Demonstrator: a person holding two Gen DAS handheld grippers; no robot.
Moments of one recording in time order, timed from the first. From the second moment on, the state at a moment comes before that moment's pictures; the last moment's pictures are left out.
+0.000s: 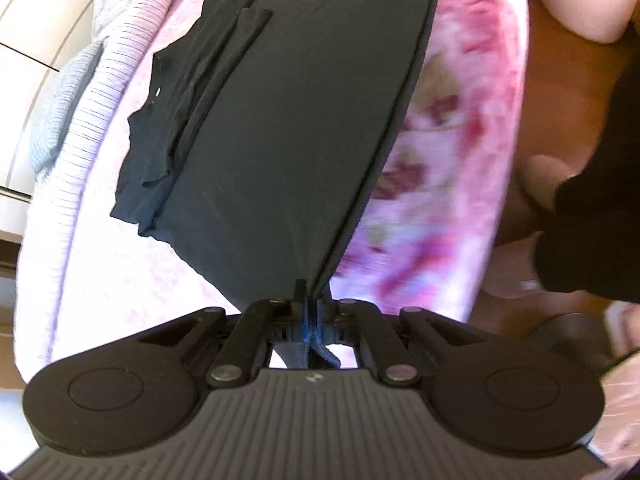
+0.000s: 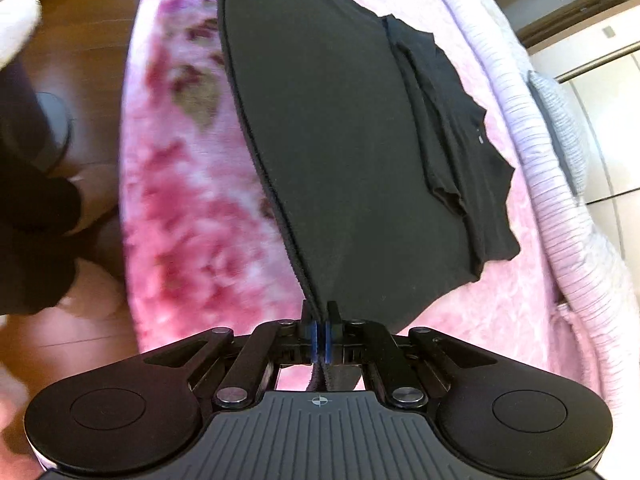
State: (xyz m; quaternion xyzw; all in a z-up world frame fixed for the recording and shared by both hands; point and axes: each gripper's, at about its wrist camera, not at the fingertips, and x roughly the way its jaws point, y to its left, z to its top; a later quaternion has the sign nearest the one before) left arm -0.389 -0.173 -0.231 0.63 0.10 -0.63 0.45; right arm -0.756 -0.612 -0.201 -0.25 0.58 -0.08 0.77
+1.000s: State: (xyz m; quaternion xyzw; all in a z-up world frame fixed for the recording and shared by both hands) left arm -0.143 -0.543 -0.181 0.55 0.26 -0.67 0.43; right arm -0.622 -0.984 -0.145 -0.19 0.63 -0.10 0.74
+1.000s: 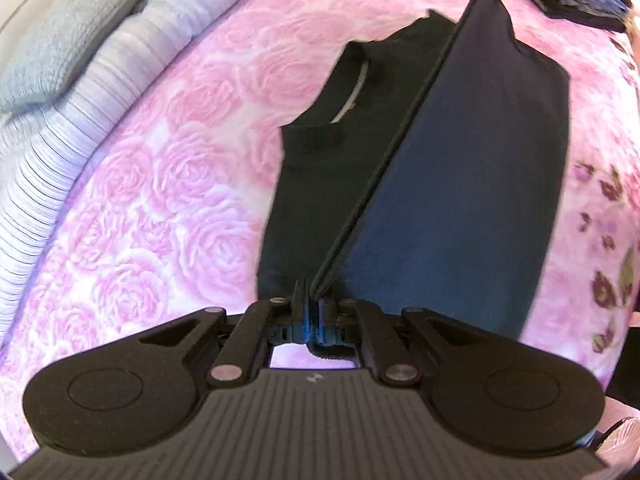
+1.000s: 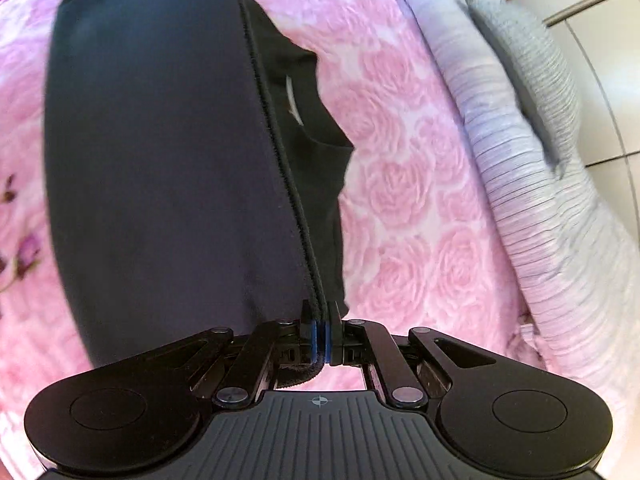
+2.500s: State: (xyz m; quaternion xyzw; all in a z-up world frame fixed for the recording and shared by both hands) left arm -0.012 -0.638 -0.246 0.37 0.48 -0.57 0.55; right arm -0.685 -1.195 -0.167 0.35 0.39 -0.32 0.79
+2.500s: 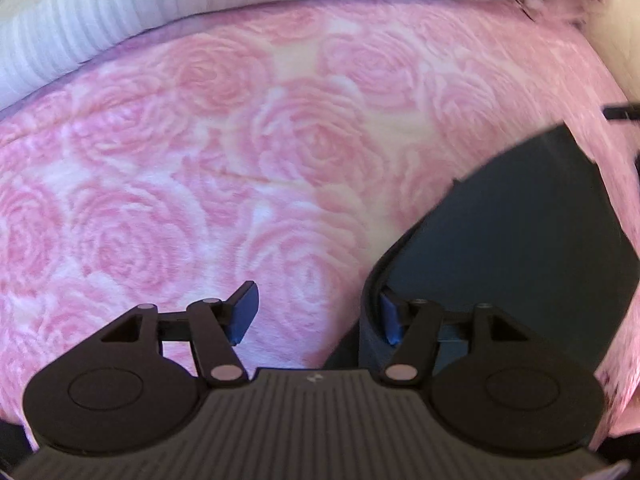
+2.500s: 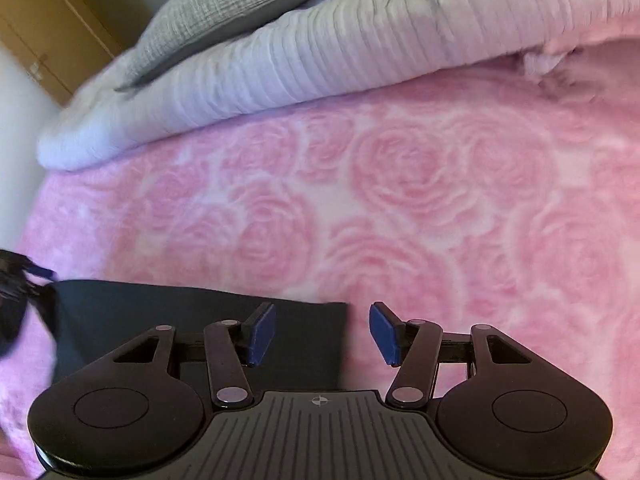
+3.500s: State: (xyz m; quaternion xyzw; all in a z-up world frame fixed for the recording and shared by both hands) left arm -0.145 -0.406 -0.277 0.27 0.59 -0.55 0.53; right arm -0.772 -0.984 -0.195 0.44 0.42 -0.31 0.73
